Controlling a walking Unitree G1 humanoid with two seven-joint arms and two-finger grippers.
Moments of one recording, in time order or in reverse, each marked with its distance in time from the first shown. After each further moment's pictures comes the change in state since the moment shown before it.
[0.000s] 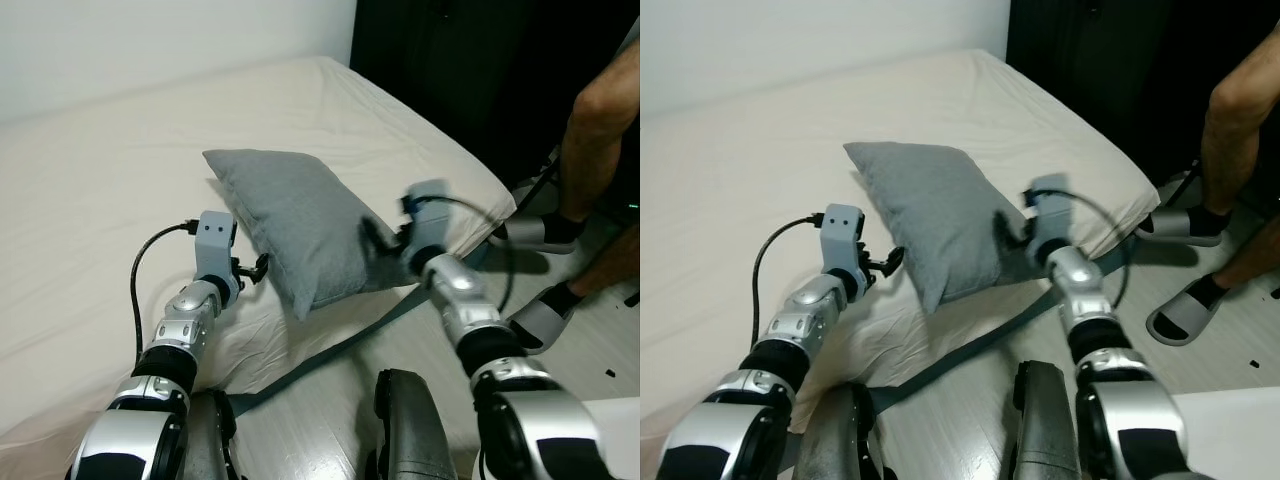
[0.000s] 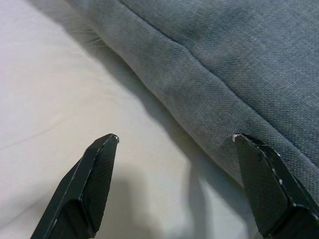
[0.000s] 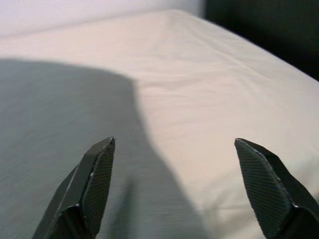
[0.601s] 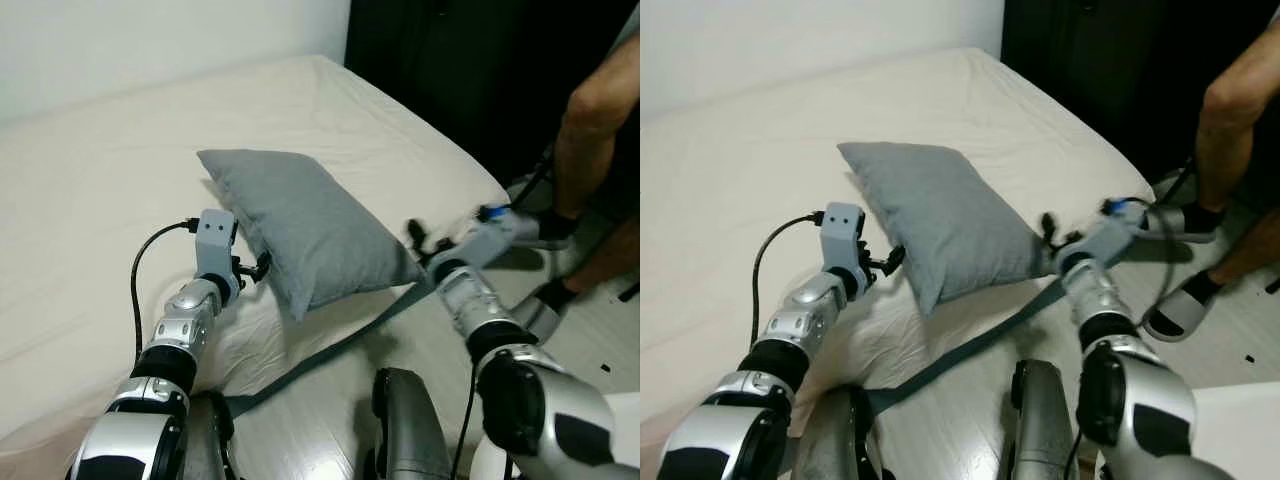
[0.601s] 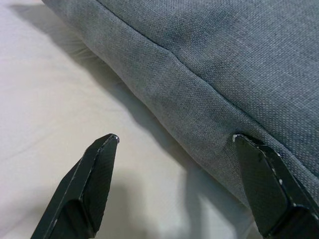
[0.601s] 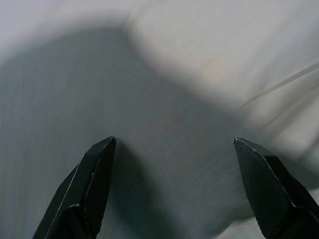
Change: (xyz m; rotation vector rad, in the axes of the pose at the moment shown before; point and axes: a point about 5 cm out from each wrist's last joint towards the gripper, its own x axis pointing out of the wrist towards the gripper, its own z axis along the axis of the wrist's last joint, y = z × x) left arm -0.001 -0.002 0.005 0.004 -0.018 -0.019; right arm -0.012 0.020 -0.058 0.474 0.295 0.022
